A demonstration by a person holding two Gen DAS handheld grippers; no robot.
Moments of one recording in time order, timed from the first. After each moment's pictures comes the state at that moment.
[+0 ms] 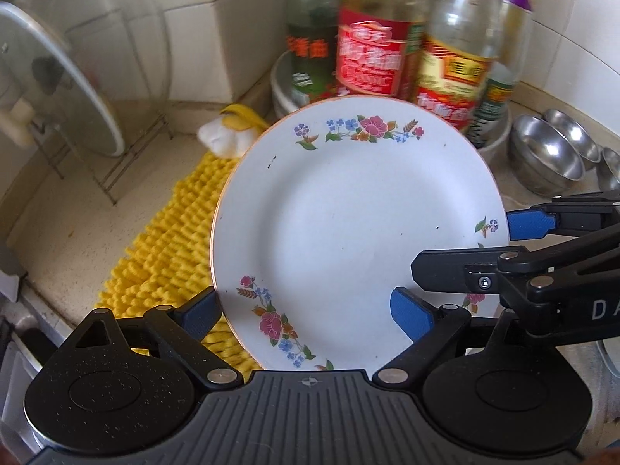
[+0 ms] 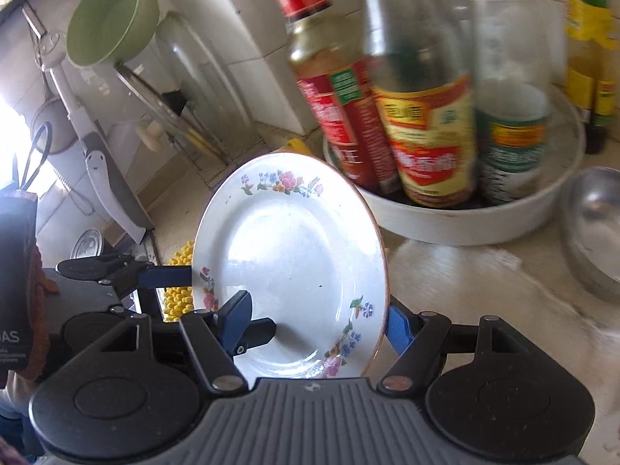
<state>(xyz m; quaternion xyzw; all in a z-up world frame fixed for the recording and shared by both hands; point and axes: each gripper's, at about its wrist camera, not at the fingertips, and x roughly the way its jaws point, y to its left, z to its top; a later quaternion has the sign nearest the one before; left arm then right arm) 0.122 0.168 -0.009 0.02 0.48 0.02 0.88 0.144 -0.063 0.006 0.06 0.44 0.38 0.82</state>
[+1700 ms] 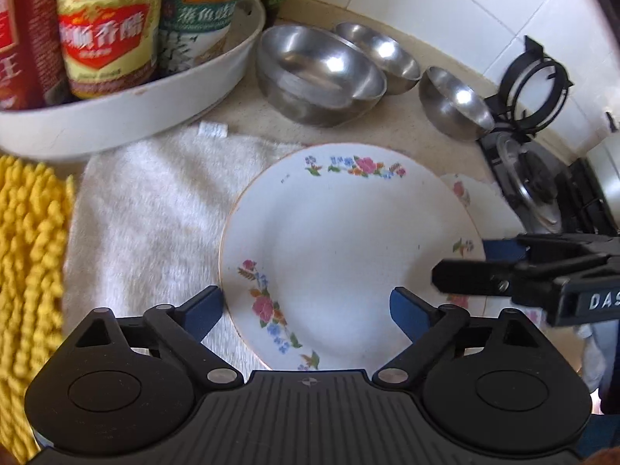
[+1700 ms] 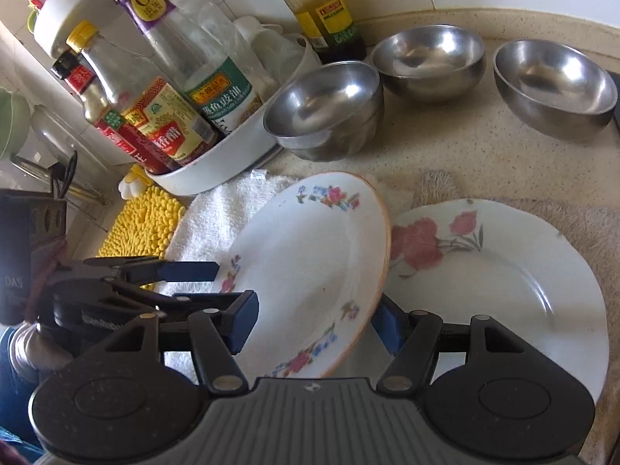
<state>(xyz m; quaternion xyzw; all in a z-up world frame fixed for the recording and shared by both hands) 0.161 0.035 -0.060 -0.04 0.52 -0.26 0.81 0.109 -0.236 -0.042 0.17 0.48 0.20 0.83</state>
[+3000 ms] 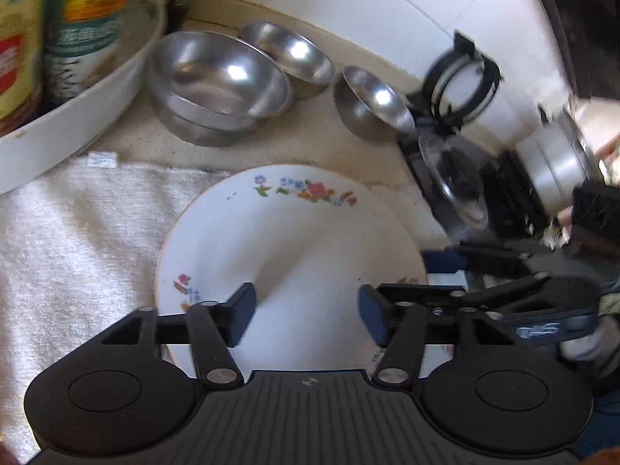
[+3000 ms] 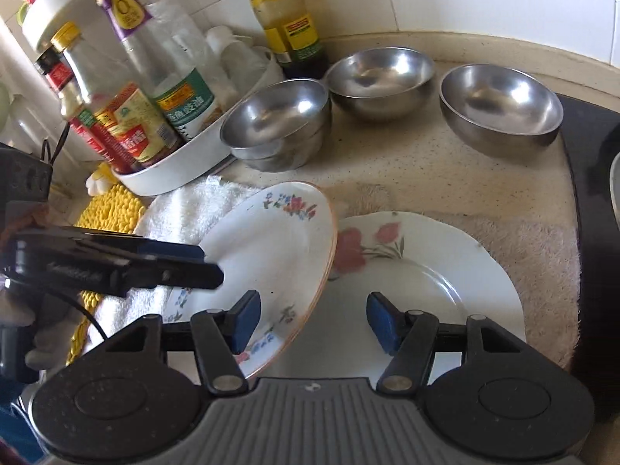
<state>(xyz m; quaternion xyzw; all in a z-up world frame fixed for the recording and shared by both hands) 0.177 0.015 -0.052 -0.08 0.52 -0.36 0.77 0.098 -0.259 -0.034 0.12 0.48 0.16 0.85</state>
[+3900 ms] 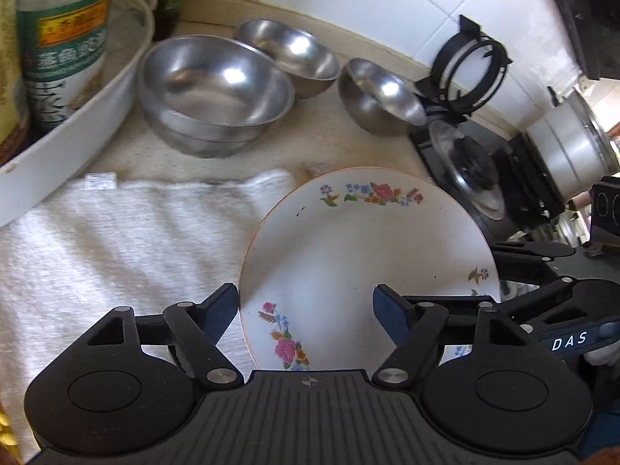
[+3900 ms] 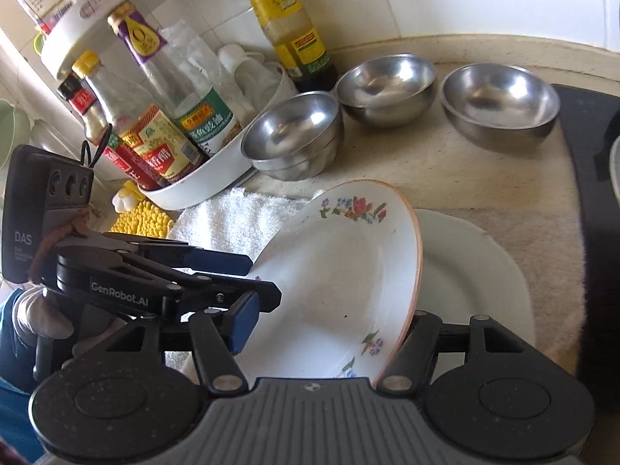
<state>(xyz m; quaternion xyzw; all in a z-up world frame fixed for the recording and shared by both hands) 0.185 -0.005 -0.050 -0.03 0.53 -0.37 0.77 0.081 -0.274 -0.020 0.17 0.46 0.18 0.85</state>
